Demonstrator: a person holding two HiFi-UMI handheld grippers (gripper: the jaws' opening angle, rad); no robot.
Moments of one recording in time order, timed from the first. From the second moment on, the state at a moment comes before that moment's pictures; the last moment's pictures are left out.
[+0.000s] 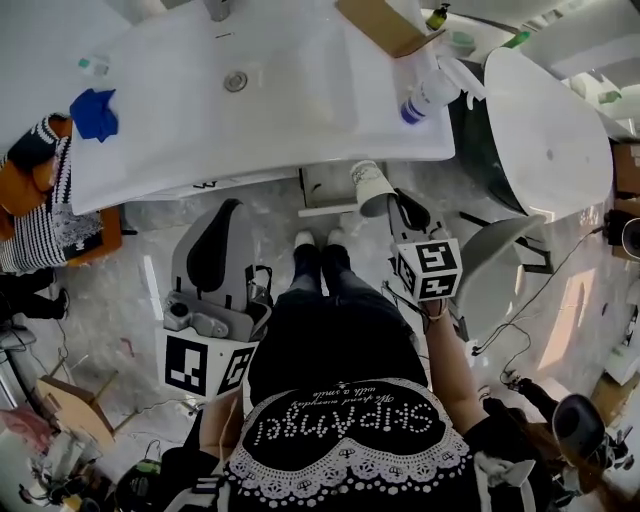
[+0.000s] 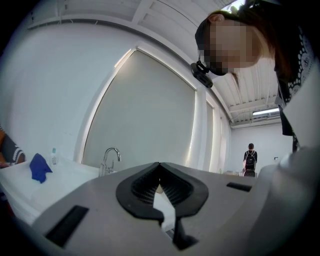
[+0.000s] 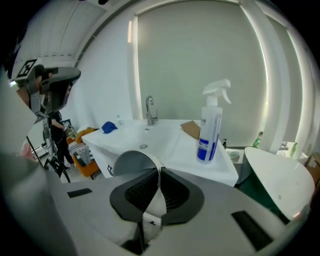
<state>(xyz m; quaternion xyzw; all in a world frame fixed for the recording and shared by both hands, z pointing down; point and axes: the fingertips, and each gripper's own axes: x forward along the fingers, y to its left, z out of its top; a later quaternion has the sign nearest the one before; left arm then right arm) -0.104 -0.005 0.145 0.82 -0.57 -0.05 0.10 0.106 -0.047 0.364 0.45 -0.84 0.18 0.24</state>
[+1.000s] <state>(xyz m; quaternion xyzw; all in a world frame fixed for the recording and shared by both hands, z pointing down) -0.079 0.017 0.139 0.84 -0.53 -0.03 0.09 0.091 -0.001 0.189 0.47 -0.88 0.06 0.06</state>
